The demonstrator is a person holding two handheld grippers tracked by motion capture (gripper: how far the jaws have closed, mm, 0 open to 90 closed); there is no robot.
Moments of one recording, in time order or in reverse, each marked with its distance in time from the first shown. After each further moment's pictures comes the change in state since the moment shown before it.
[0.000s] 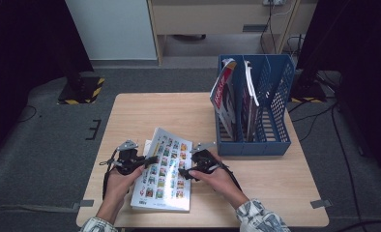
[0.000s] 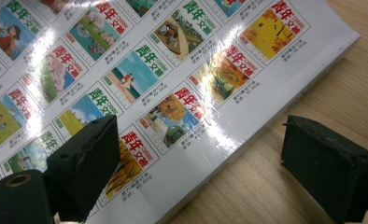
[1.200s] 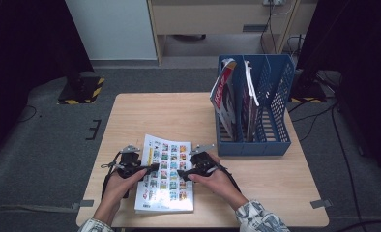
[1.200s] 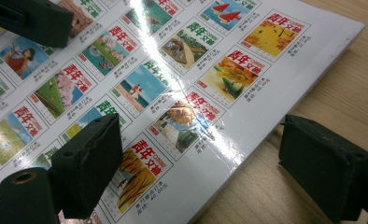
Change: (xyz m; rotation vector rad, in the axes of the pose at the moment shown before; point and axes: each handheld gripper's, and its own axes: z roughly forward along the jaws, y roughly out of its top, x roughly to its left) left arm 0.006 -0.016 0.013 0.110 0.040 -0.051; right arm 0.006 -0.004 0.003 -0.002 -0.004 0.000
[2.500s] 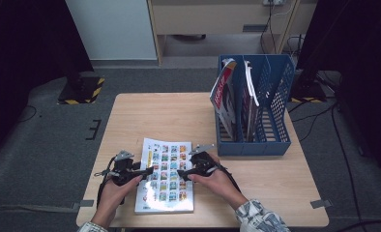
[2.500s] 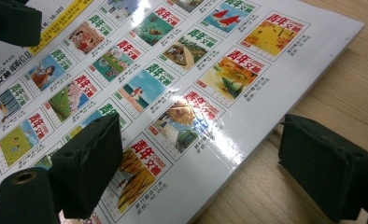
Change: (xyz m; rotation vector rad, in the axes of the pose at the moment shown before) left arm -0.002 -0.021 -0.017 -0.058 0.101 -0.010; right arm 0.000 0.000 0.000 0.003 -0.002 0.002
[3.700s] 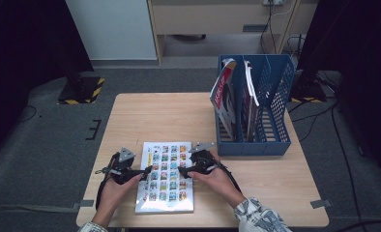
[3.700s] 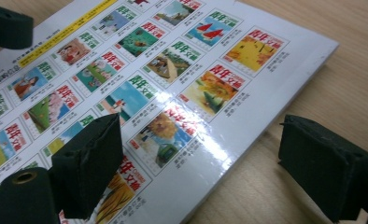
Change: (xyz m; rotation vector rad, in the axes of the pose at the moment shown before) left arm 0.007 0.002 0.007 -0.007 0.142 0.174; right arm -0.005 0.005 0.002 -0.025 -0.044 -0.035
